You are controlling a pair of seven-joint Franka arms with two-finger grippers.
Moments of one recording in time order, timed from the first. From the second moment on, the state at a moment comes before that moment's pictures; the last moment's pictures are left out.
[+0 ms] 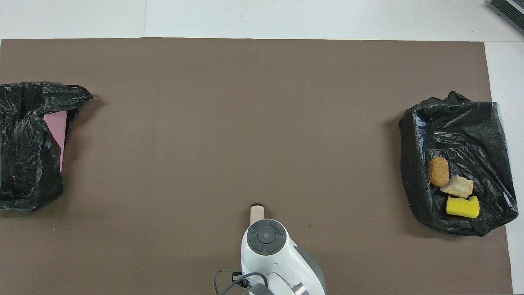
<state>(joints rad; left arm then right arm) 0.46 0.11 -0.01 -1.67 0.51 2.09 1.82 0.73 0.07 0.14 -2.24 0.45 1.95 0.64</state>
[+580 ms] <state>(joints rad) 0.36 0.11 -0.03 -1.67 1.02 2.07 1.56 0.73 0.07 0.14 -2.24 0.45 1.95 0.61</state>
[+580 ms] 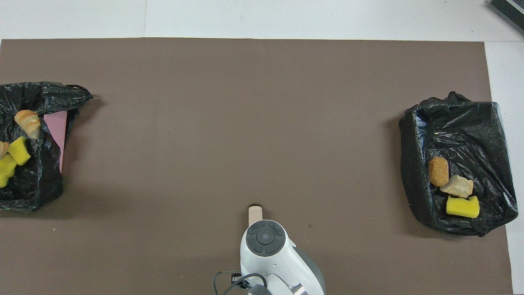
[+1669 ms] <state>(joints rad) -0.02 0.04 -0.06 -1.67 0.86 1.53 1.35 0.37 0.10 0.12 -1.99 0.20 1.98 0.58</state>
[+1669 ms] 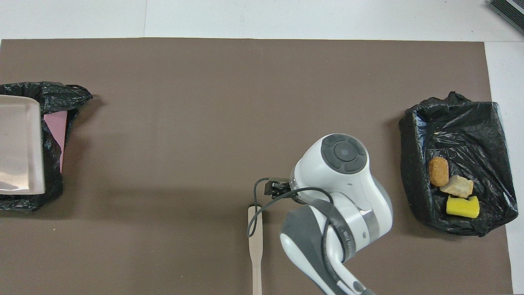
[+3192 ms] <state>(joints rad) -0.63 0.23 -0.06 -1.70 0.03 1.75 -0.34 0.01 0.03 0.07 -1.43 -0.06 1.41 0.31</state>
